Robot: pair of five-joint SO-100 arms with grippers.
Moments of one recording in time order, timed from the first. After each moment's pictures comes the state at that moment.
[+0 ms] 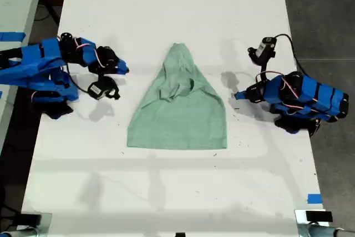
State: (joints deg) arm 0 -27.7 162.2 159.2 52.6 0.3; arm 1 21.0 199.8 172.6 78.4 -46.5
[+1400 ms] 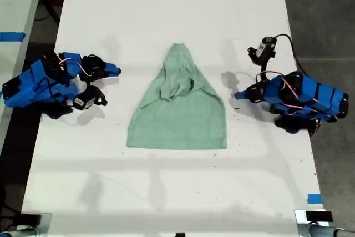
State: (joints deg) arm 0 -32.9 205.0 183.3 61.7 2.9; arm 1 21.0 199.8 172.6 78.4 -46.5
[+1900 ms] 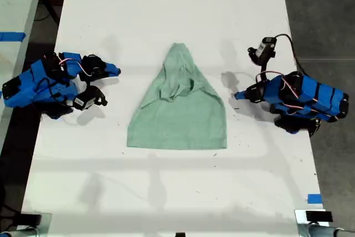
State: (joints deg) arm 0 -32.9 205.0 183.3 61.7 2.9; arm 1 21.0 199.8 172.7 78.4 -46.5
